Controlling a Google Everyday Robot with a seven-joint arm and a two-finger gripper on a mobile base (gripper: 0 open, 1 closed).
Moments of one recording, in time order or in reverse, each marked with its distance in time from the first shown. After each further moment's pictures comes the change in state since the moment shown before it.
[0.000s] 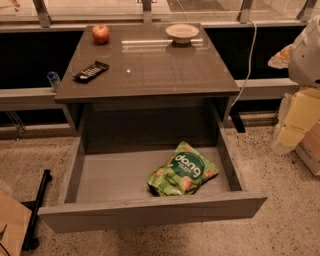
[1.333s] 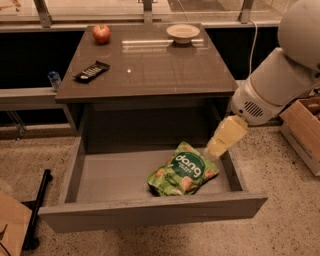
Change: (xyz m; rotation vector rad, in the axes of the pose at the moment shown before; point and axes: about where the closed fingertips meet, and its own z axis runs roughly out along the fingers) arm -0.041 -0.001 0.125 -0.128 -0.125 0.371
